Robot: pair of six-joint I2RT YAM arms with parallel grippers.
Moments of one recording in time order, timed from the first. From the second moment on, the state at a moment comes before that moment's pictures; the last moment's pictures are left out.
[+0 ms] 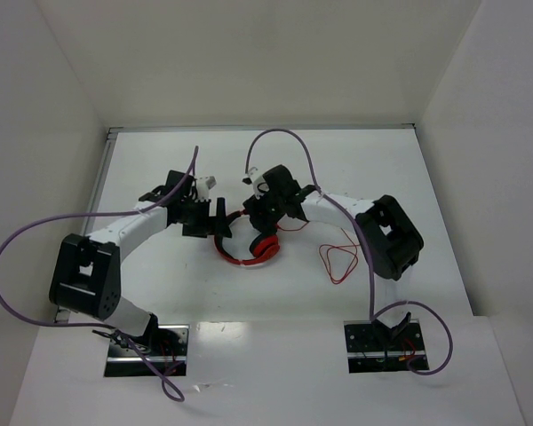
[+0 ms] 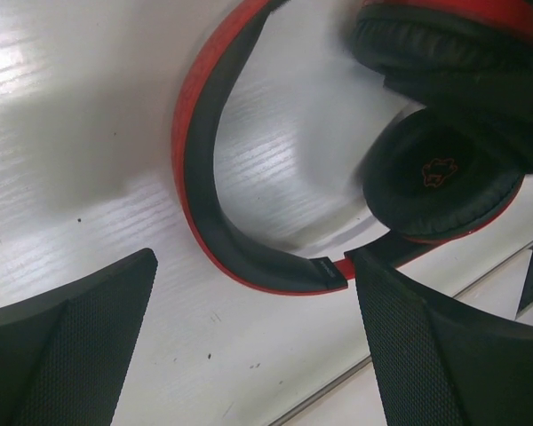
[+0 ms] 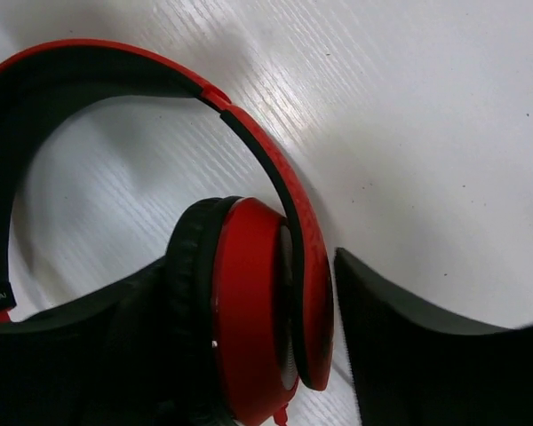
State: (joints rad) left arm -0.24 1.52 0.94 -0.48 0.43 -0.25; right arm 0.67 1.90 1.25 -0.17 -0.20 -0.08
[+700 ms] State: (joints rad) left arm -0.35 1.58 1.07 -0.56 0.19 -0.24; right arm 0.67 1.78 0.96 0.14 -0.13 0.11
